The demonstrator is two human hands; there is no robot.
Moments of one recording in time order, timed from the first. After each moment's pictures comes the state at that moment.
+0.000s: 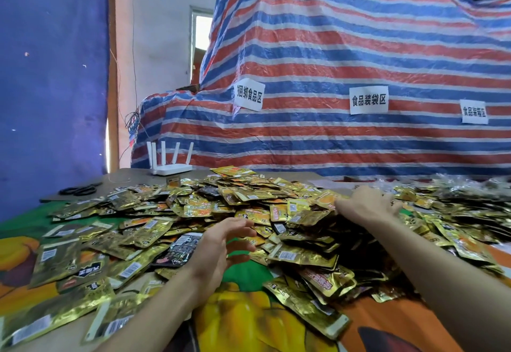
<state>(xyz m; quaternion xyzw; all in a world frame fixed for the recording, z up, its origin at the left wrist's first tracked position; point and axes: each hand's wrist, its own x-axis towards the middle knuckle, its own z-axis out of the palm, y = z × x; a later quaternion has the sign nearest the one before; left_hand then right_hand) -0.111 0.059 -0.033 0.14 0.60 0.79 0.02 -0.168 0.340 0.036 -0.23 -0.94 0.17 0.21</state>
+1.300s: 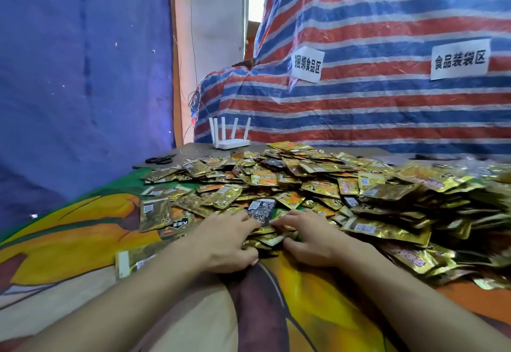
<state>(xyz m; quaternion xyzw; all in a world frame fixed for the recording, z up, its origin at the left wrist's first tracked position) -0.090 -0.056 -0.046 0.16 0.98 -0.04 -0.08 -0.142 0.152 -0.052 0.32 -0.94 0.11 0.06</state>
